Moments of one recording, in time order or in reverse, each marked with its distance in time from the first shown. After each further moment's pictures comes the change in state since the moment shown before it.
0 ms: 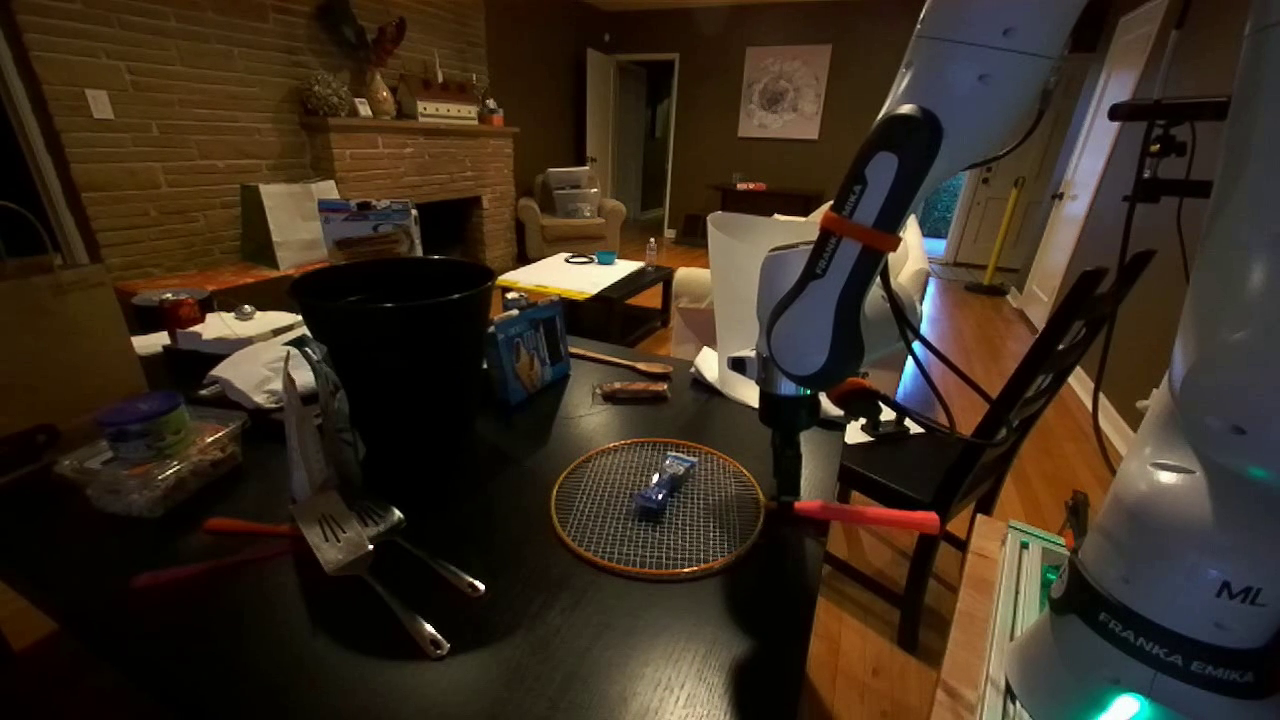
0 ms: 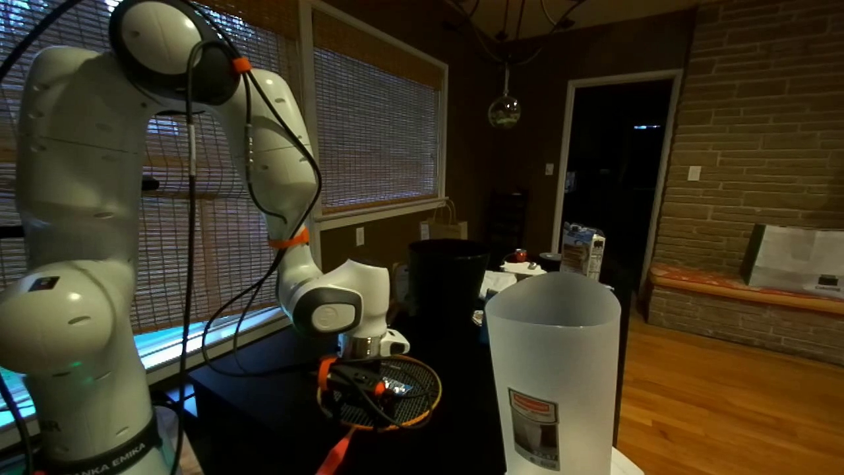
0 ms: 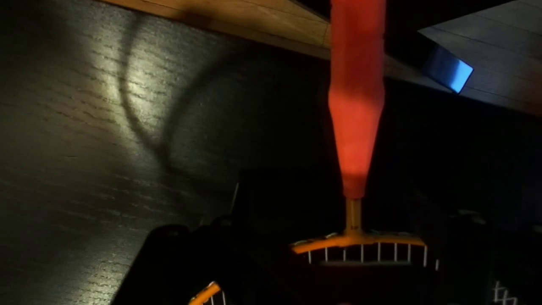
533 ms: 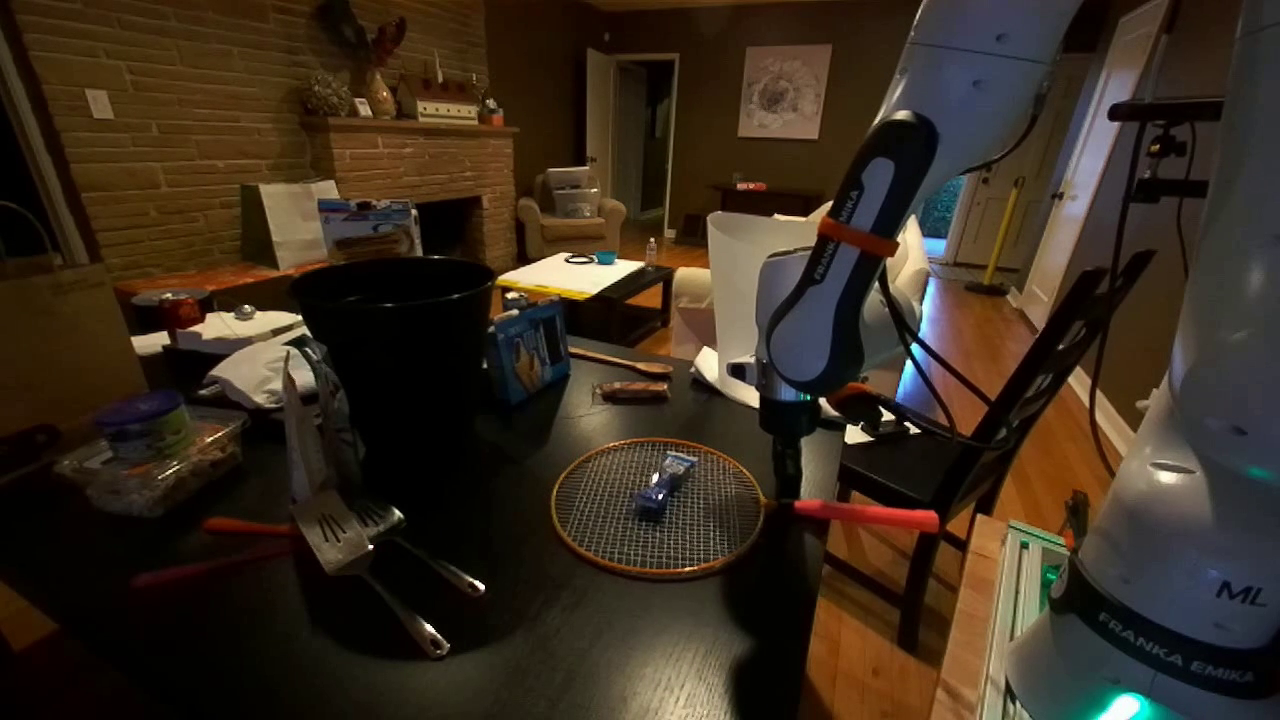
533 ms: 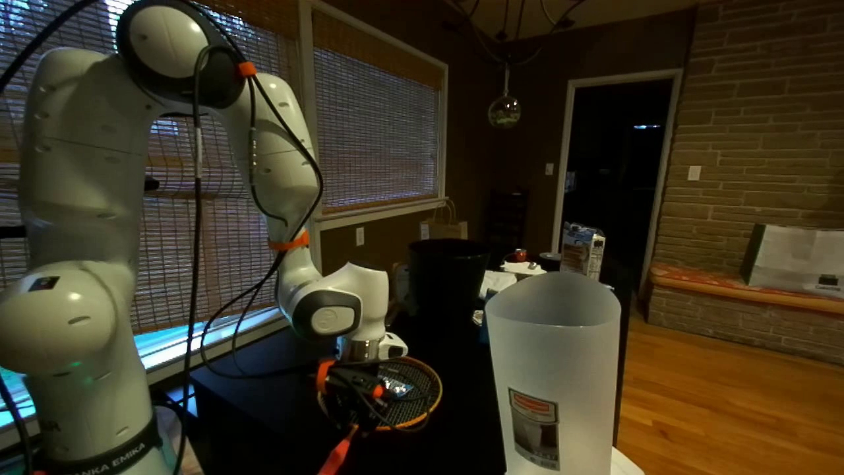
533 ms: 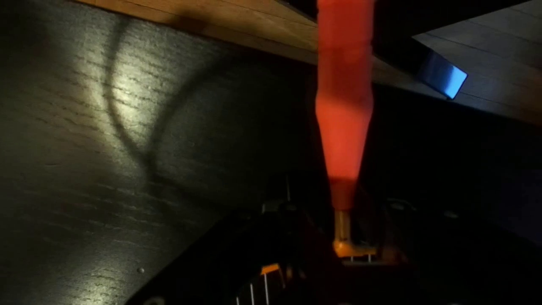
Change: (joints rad) arm 0.000 0.018 0.006 0.000 0.000 0.000 0.000
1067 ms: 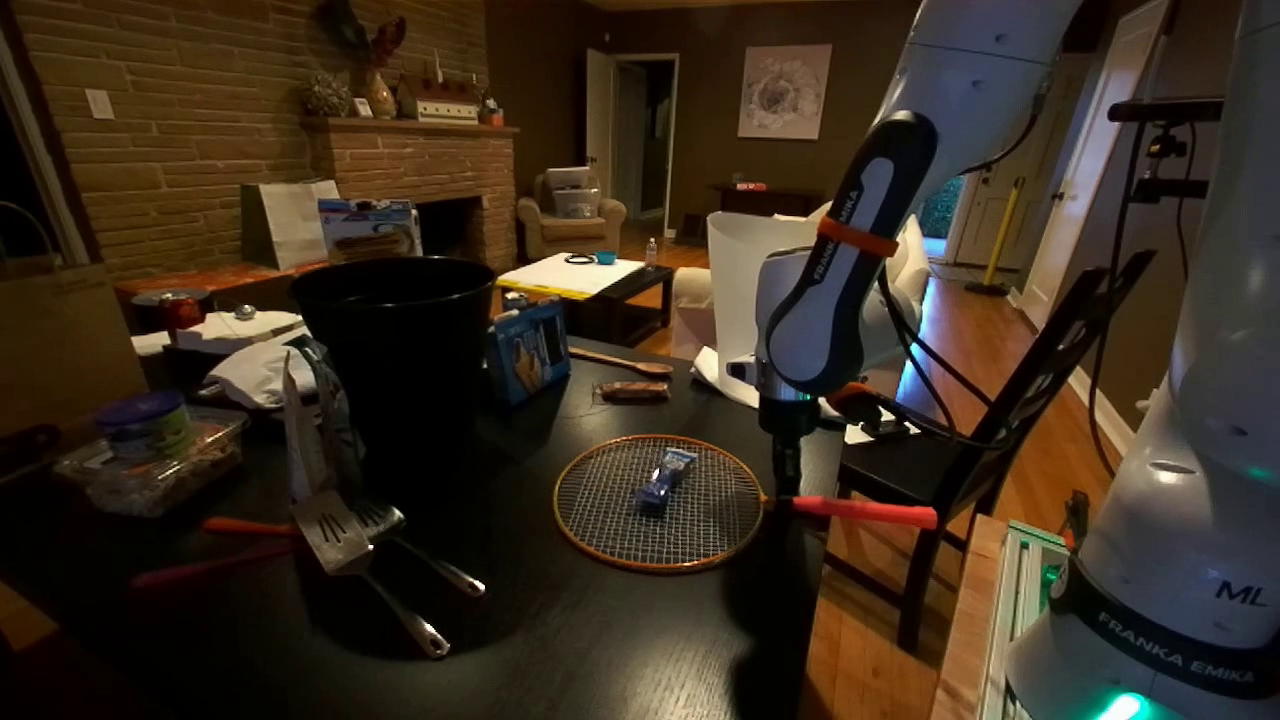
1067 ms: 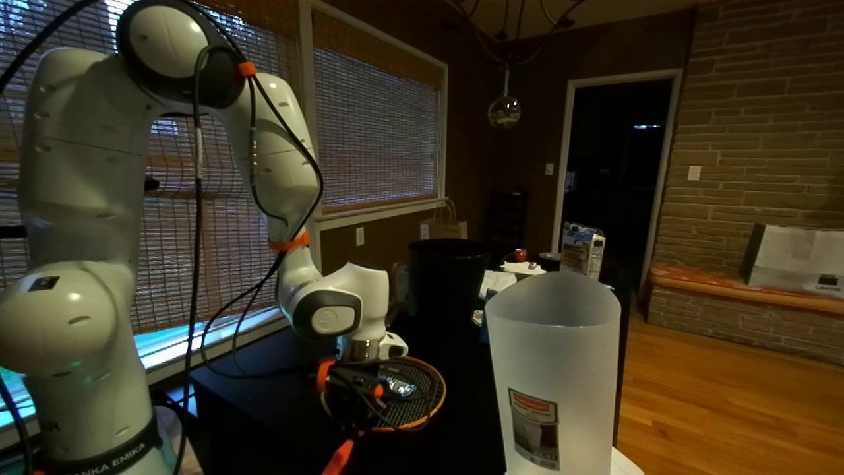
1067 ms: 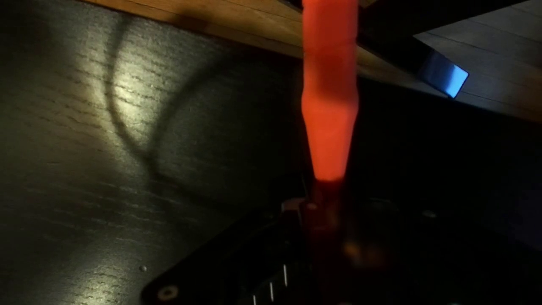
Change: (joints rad) arm -0.001 0.000 0.000 0.002 0.000 0.001 0.000
